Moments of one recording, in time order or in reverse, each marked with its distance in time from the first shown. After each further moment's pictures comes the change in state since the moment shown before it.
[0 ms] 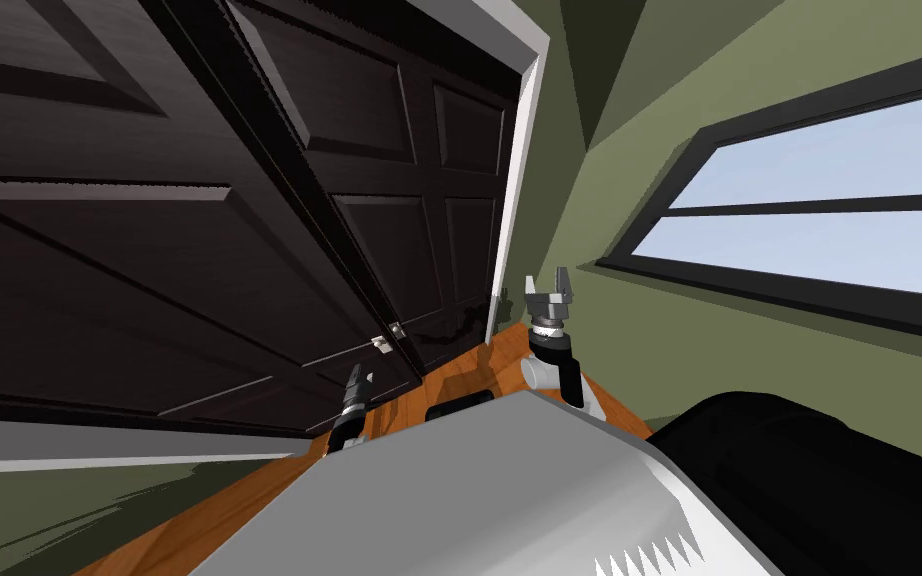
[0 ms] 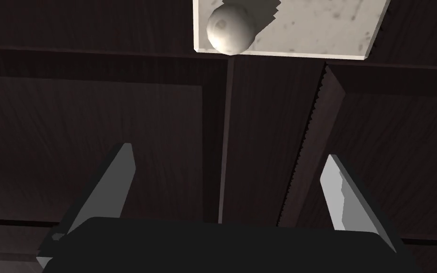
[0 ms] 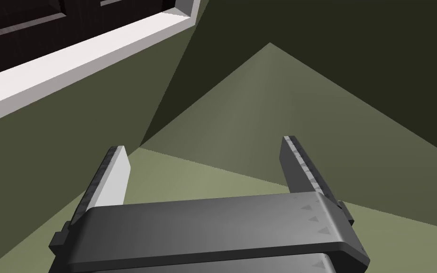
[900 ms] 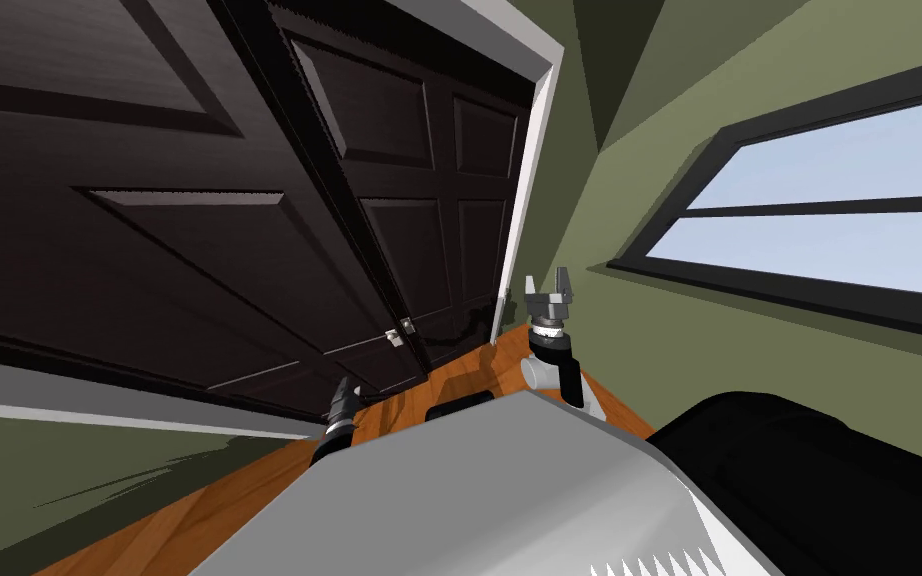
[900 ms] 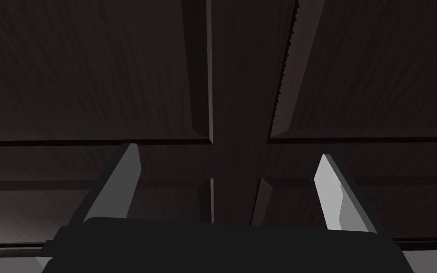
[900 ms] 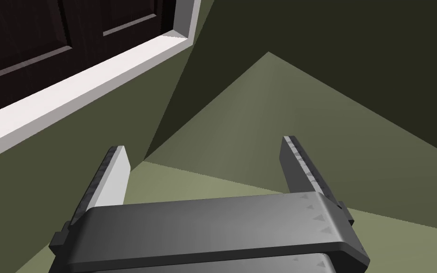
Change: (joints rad) arm 0.055 0.022 0.050 0.012 0.023 0.020 -0.017
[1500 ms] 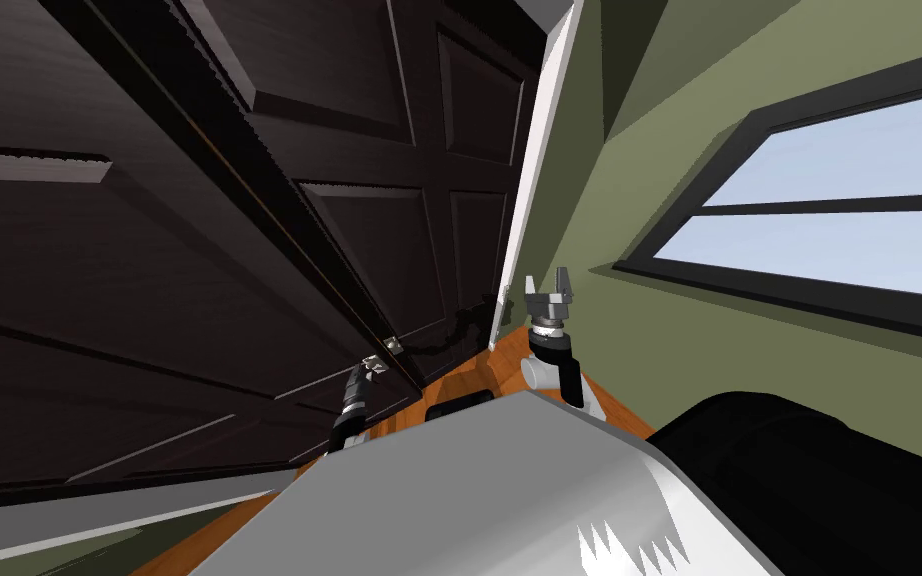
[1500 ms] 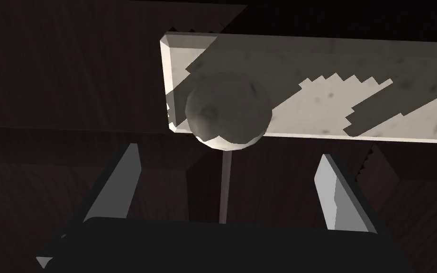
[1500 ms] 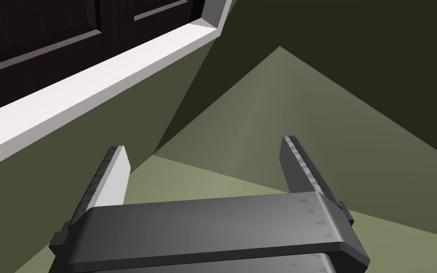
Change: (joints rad) arm -0.064 -0.033 -0.031 -0.015 -0.016 -0.009 -0.006
